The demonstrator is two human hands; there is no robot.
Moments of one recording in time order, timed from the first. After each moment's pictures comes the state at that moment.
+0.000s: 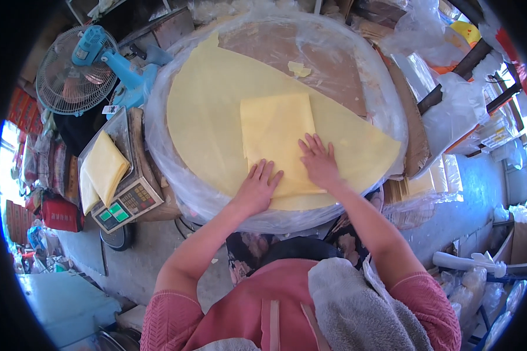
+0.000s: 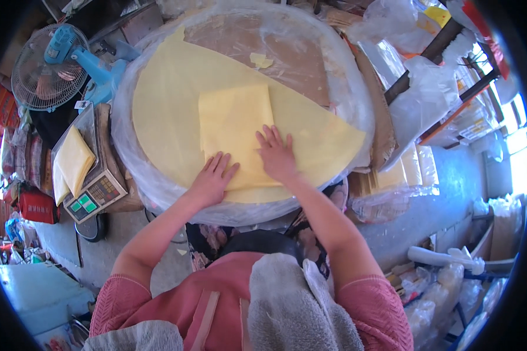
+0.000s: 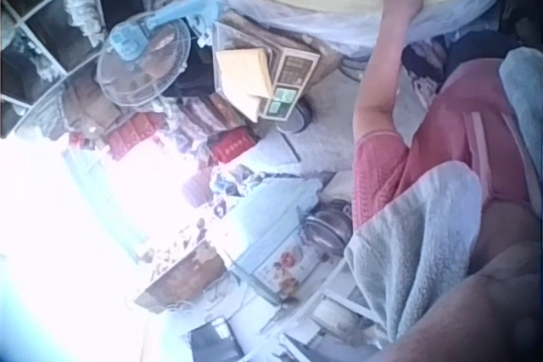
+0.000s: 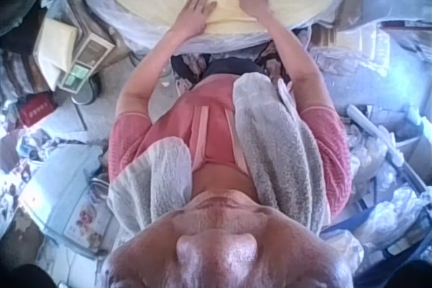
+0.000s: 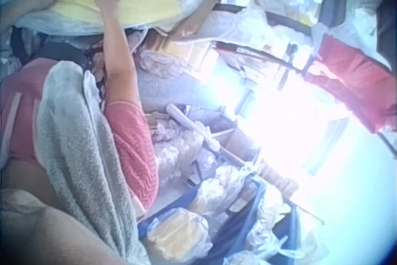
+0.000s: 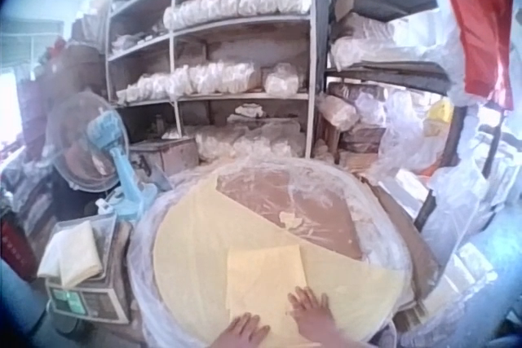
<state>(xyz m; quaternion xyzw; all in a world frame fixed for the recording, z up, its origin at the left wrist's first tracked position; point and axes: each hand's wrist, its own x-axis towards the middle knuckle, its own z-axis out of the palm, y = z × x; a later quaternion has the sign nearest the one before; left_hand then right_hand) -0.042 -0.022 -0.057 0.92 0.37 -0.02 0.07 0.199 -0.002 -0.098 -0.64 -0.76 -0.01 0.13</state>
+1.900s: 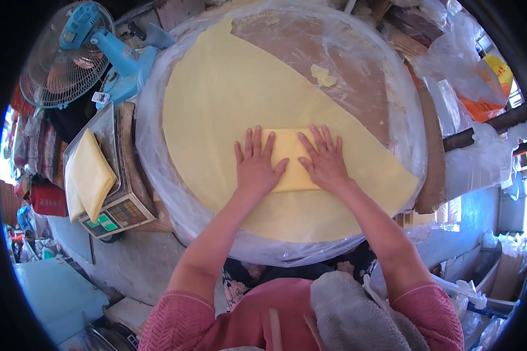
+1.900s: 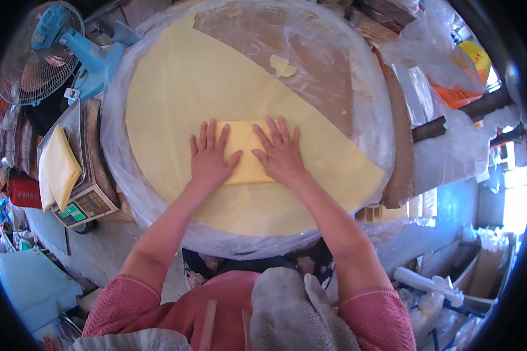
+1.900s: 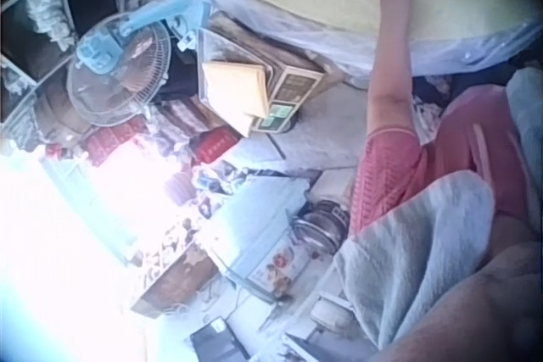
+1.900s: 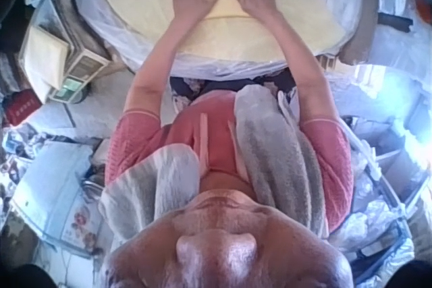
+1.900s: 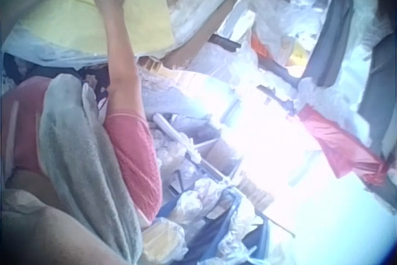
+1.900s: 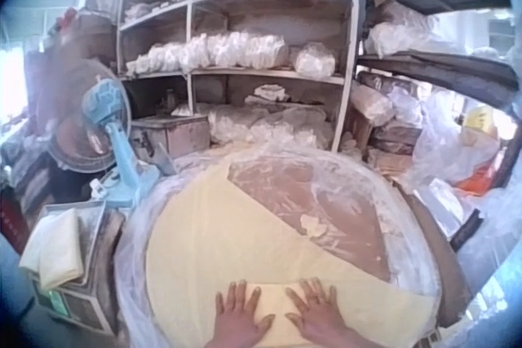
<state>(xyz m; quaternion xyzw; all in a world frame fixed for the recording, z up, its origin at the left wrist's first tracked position) -0.026 0.094 -0.091 0.78 0.61 0.14 0.05 0.183 0.094 -0.080 -0.58 -0.81 0.00 0.03</state>
